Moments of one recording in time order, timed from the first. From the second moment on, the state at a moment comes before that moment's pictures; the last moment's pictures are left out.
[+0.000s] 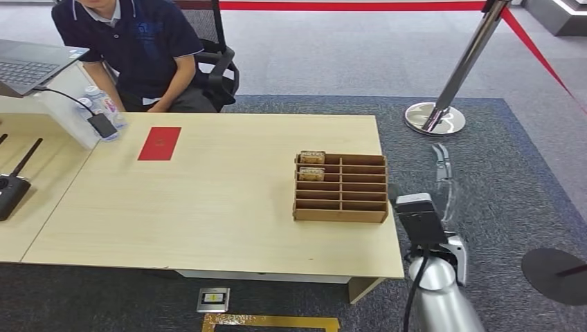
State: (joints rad) left arm -0.11 -0.22 1.22 -0.23 -1.18 0.27 -0.09; right arm -0.12 0.18 0.00 -1.55 0.67 -0.37 -0.37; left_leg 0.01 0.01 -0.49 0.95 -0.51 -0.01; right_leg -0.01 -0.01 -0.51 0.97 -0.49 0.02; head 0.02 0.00
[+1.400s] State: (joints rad) left arm -0.11 -0.22 1.13 -0.23 -1.28 0.26 -0.03; right arm -0.53 0.19 0.33 -0.91 1.53 -0.53 0.14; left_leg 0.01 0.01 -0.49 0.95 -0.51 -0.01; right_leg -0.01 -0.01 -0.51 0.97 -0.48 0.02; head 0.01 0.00
